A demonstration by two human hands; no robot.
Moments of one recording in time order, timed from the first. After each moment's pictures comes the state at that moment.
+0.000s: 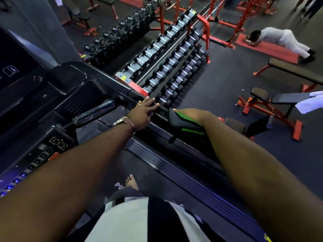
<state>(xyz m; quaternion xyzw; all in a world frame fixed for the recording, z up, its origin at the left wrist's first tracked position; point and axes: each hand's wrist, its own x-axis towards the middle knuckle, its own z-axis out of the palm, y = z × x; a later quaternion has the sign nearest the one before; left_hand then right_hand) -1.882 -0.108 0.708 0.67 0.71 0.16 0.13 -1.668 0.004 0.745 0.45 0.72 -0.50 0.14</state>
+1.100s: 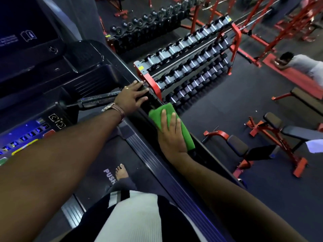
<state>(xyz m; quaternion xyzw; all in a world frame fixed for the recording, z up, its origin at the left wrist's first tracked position) -1.956 -0.111 0.699 0.56 0.80 0.21 0.04 -1.704 -0.085 0.685 0.25 0.96 0.13 0.01</state>
